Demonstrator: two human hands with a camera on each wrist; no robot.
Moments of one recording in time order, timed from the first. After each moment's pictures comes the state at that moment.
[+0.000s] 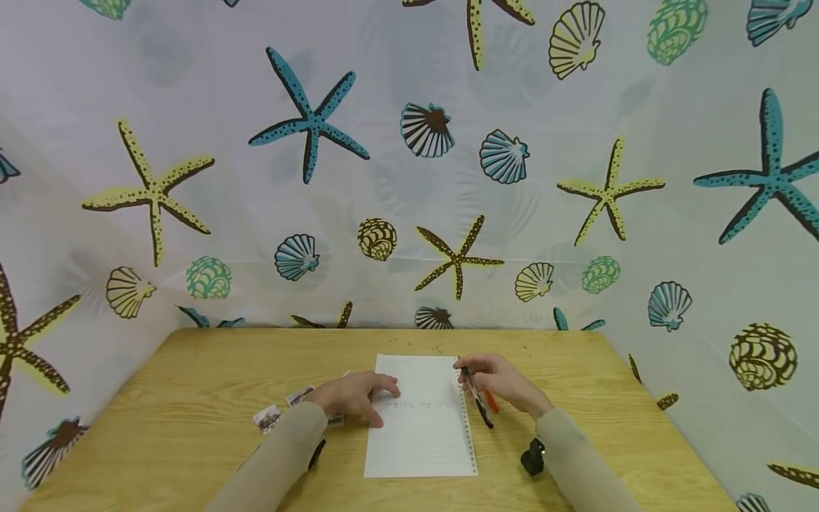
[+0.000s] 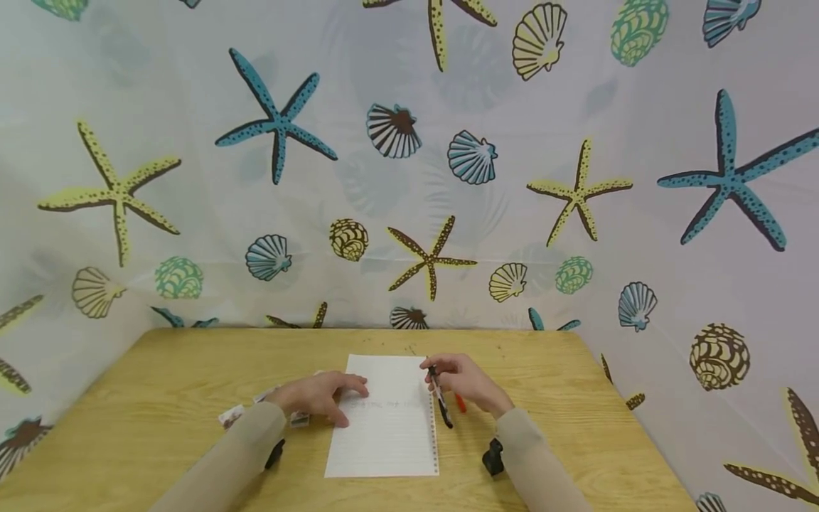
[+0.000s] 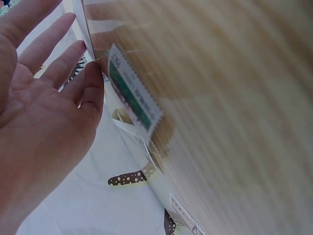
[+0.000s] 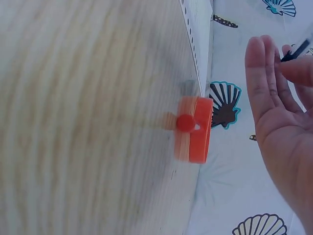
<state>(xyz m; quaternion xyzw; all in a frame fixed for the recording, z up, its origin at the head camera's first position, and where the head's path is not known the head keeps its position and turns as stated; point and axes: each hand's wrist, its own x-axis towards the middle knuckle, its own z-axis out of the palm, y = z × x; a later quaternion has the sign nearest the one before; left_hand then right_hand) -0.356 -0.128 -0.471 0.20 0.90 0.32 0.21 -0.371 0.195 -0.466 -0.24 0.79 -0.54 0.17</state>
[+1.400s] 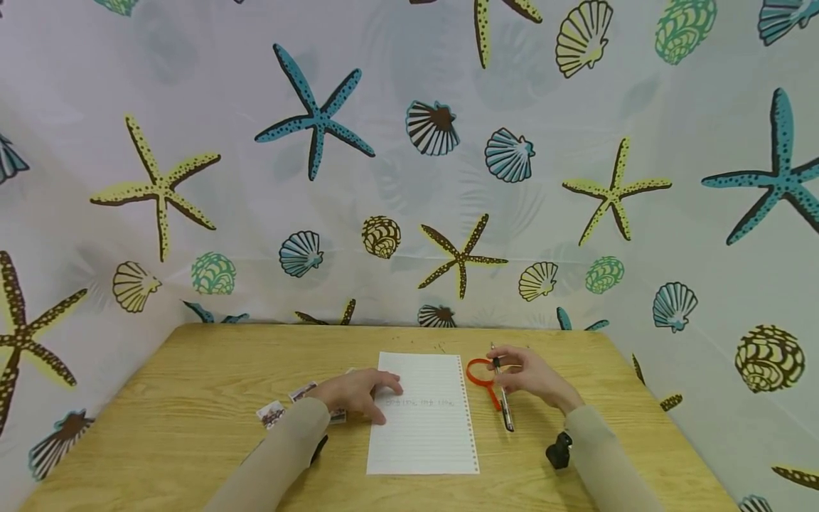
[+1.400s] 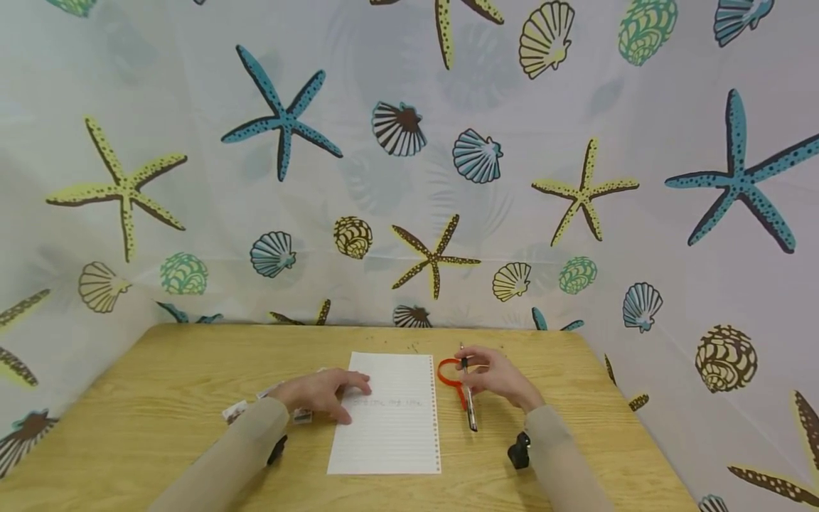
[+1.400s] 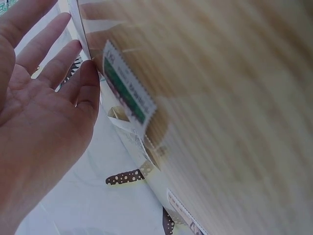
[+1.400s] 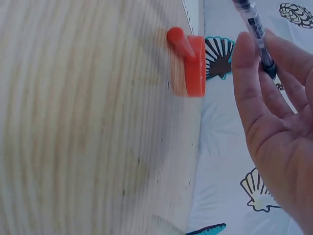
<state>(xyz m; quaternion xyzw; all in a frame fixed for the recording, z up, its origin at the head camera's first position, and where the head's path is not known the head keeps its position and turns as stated) -0.357 -0.131 -0.475 0.21 0.90 0.31 0.20 -0.375 0.244 -0.463 -0.21 0.81 -0.52 0.15</state>
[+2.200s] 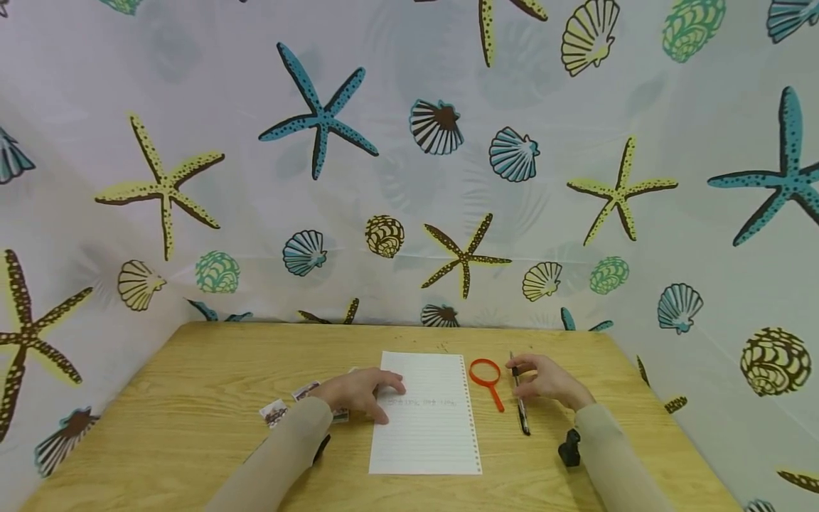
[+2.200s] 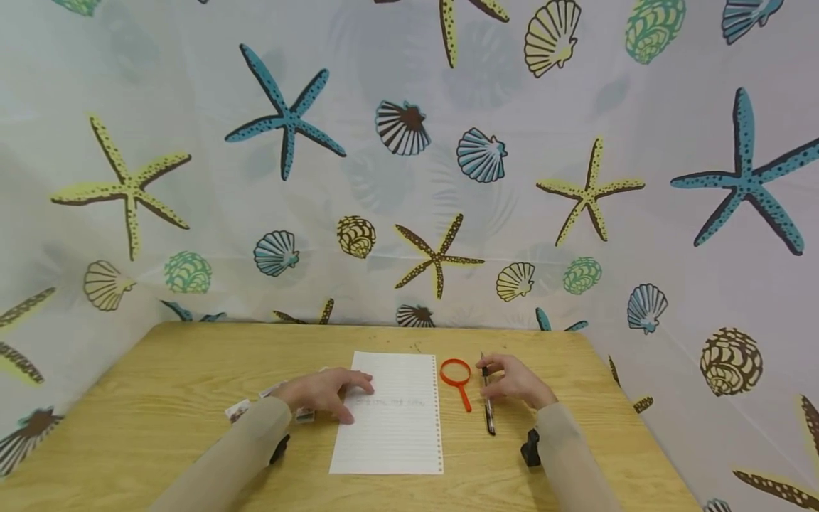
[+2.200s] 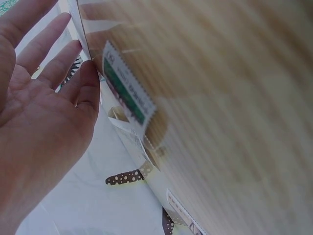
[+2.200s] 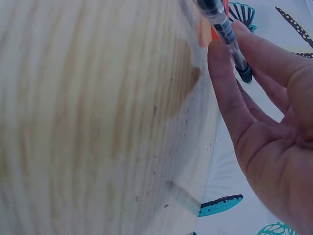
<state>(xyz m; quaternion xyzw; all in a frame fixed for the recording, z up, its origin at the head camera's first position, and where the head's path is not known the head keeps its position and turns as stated) -0.353 -0.134 -0.472 0.21 0.90 0.32 0.21 -0.380 0.268 -0.471 -0.17 0.86 -0.46 0.15</state>
